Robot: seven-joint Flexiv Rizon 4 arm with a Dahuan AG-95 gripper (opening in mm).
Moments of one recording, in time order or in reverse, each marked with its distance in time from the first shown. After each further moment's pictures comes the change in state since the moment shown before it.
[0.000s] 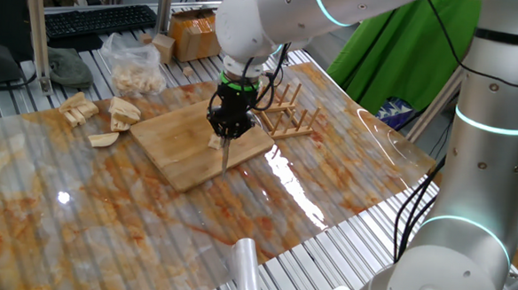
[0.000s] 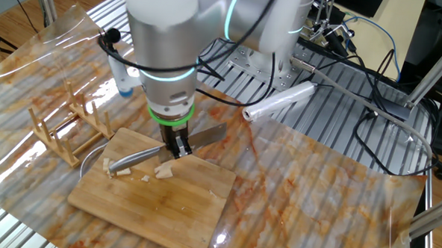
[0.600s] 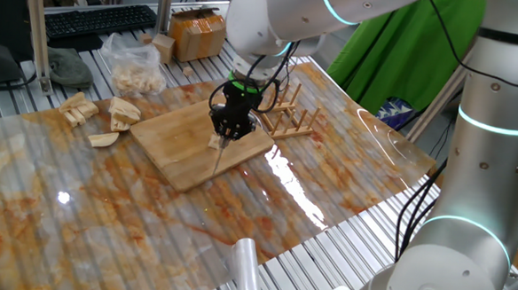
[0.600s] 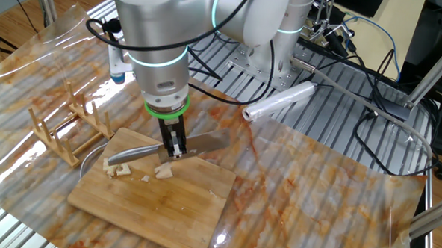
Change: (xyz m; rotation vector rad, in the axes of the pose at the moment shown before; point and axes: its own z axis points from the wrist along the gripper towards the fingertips) arm 0.002 0.008 0.004 -0.096 0.015 0.142
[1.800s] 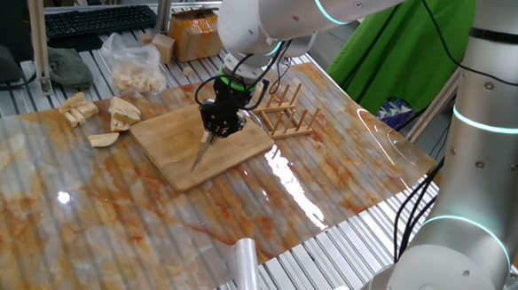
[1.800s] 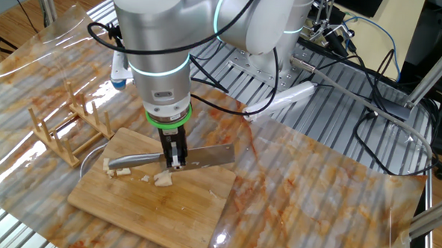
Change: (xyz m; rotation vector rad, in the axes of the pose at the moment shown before) arm -0.002 0.027 0.000 -0.020 0.008 0.133
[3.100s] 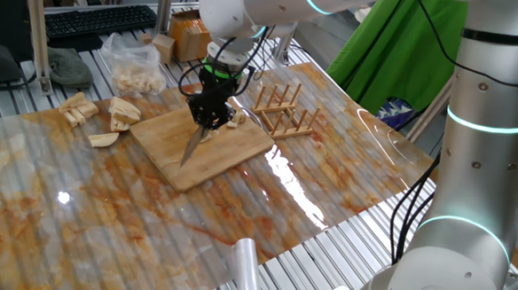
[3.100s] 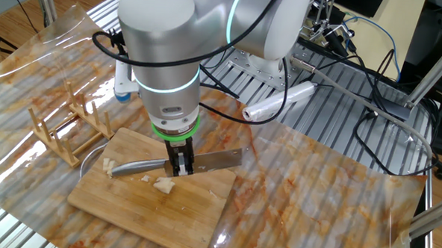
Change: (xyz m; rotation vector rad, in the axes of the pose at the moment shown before) arm 0.013 0.027 -0.019 0.082 -0.003 -0.028
